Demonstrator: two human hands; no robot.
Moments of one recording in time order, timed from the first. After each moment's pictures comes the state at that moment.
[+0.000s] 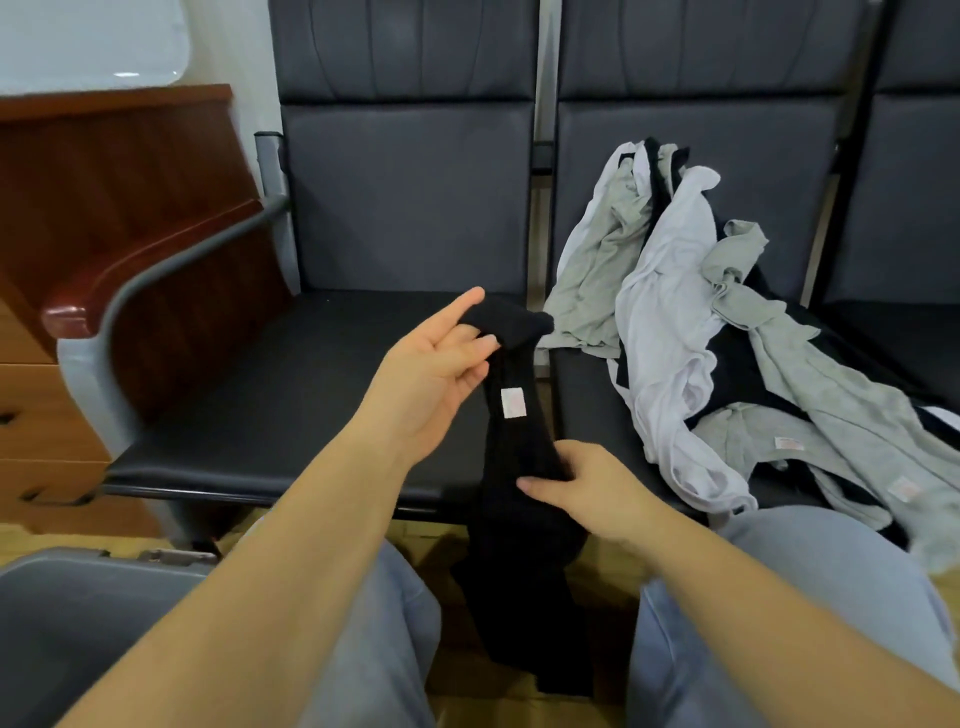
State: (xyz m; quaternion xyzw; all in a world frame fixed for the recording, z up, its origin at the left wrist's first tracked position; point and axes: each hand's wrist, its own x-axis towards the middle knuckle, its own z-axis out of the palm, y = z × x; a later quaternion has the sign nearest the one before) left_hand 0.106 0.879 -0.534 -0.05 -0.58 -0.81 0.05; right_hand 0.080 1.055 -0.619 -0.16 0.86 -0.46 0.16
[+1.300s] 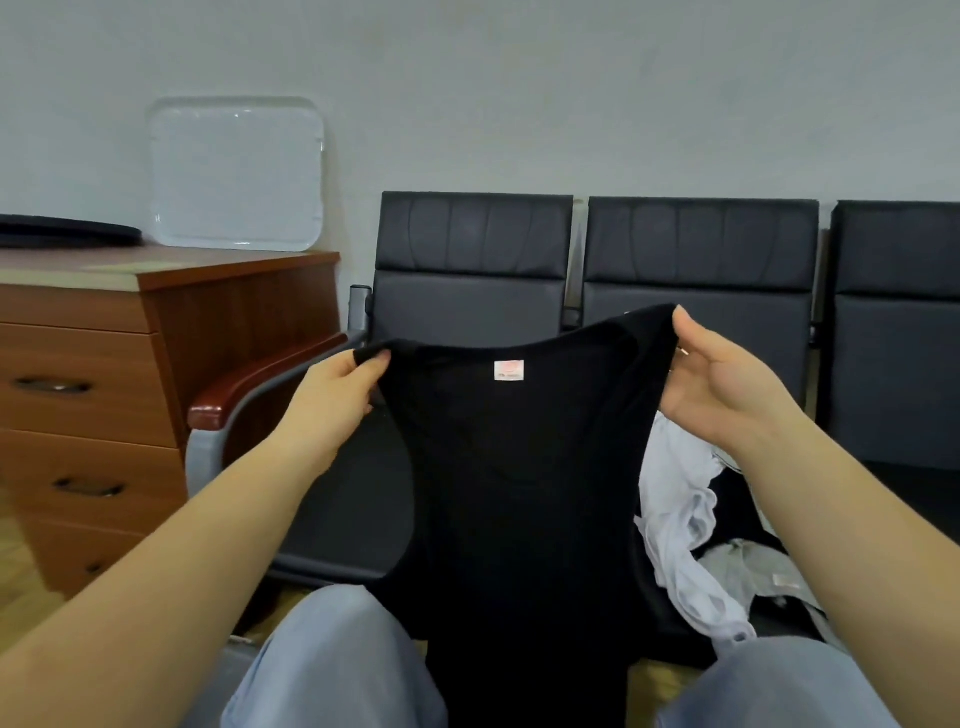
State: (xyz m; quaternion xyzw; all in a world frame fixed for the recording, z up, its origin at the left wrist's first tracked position) left_hand 0.179 0.796 -0.429 0.11 -0.74 -0.60 0.28; right_hand 0.089 1.090 -0.402 -0.22 0.47 -0.85 0.14
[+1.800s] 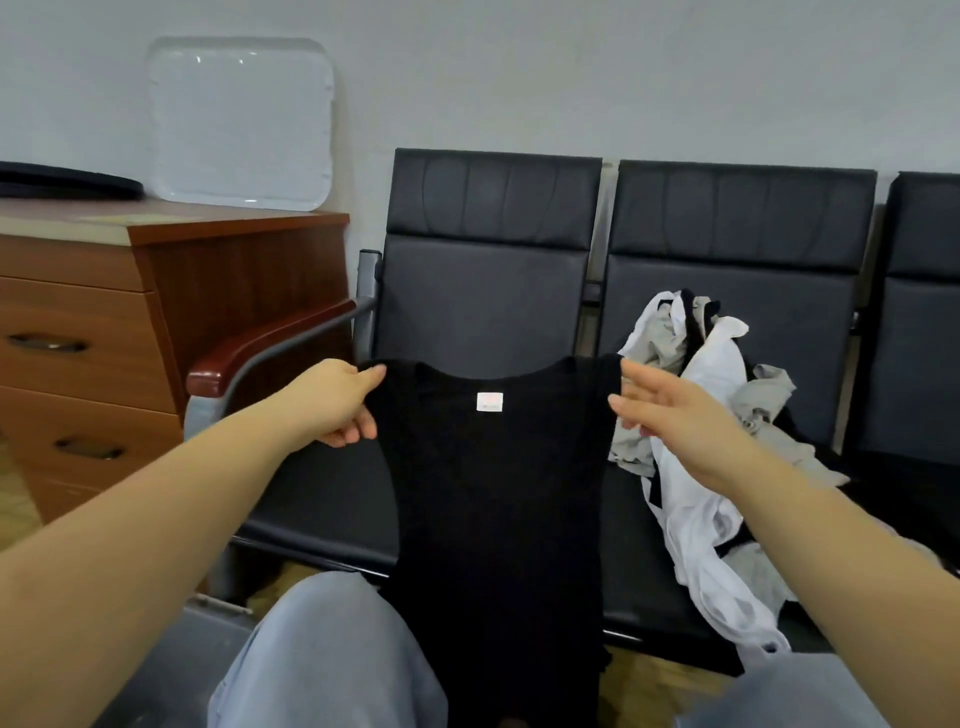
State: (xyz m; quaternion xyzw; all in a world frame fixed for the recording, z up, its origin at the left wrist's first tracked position) left_hand 0.147 0.753 -0.451 0.21 -0.86 -0.46 0.11; right_hand 0.052 1.063 -0.467 -0.26 0.77 -0.58 0.04
